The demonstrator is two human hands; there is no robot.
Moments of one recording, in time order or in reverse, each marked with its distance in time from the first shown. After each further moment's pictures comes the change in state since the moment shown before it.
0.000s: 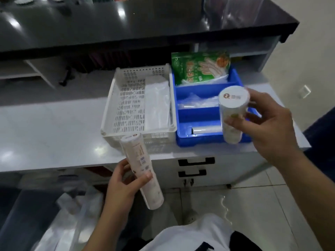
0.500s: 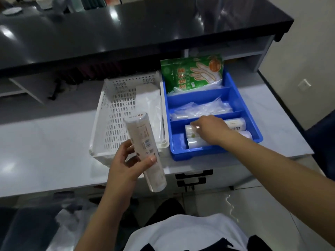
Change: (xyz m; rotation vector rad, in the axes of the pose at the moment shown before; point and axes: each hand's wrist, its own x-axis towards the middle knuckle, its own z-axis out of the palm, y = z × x) left_hand 0.063 0.064 0.053 0.125 -0.116 0.097; right_hand 0.099 0.134 0.061 -1.047 -0.657 0.221
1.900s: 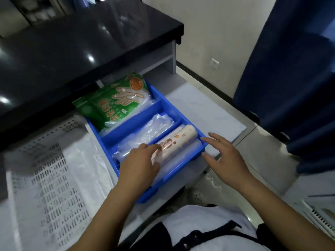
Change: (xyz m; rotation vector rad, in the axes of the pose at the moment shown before) left_hand 0.126 0.036 0.154 1.226 -0.621 0.500; right_hand -0.147 0.060 0.030 0.712 0.556 0.587
